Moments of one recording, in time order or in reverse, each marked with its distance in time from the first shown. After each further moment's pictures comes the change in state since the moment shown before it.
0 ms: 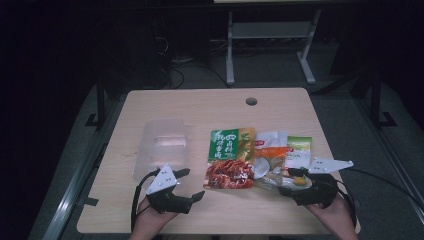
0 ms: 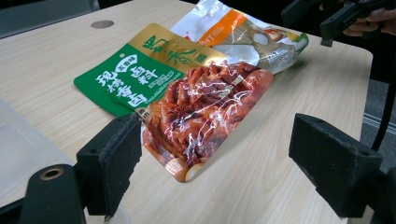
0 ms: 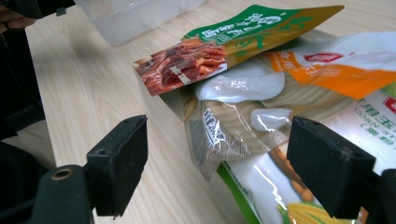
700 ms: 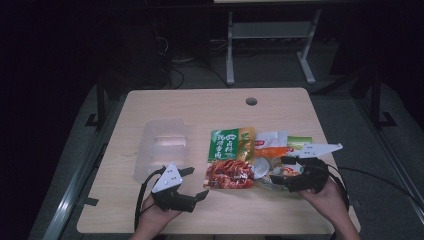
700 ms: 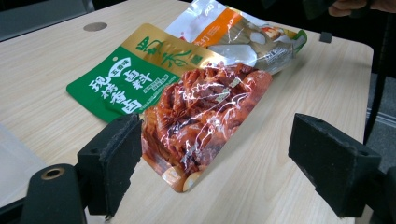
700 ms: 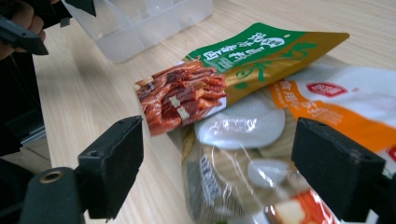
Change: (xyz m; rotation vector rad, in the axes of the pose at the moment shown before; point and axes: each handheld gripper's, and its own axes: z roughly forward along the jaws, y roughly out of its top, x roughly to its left) left arm -0.001 0.005 0.010 0.008 -0.013 0.030; right arm -0.006 0.041 0.015 0.029 0.030 -0.003
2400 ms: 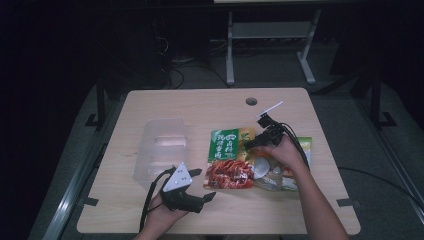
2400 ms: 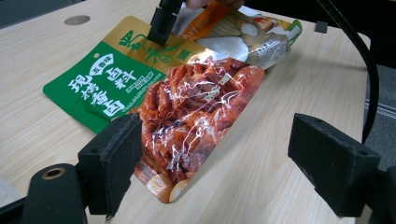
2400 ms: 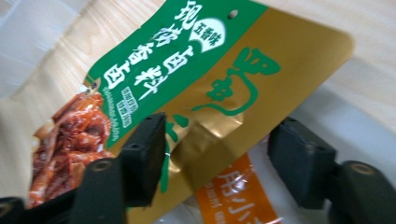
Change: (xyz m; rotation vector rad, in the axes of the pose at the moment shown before) left arm -0.008 0.003 0.018 0.035 -0.026 0.014; right arm -0.090 0.076 0.133 0.372 0.005 0.235
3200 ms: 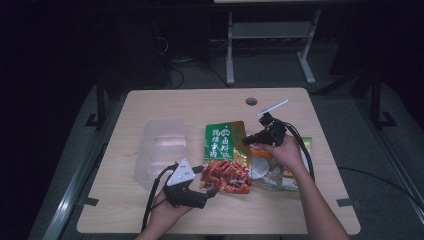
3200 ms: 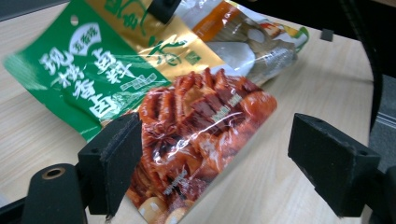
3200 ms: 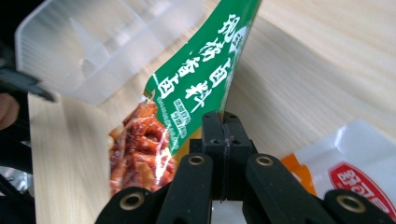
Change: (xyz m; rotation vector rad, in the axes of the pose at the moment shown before) left arm 0.006 0.008 0.010 0.000 0.010 -0.064; right arm 0.036 -0.002 -0.033 -0.144 0.132 -0.126
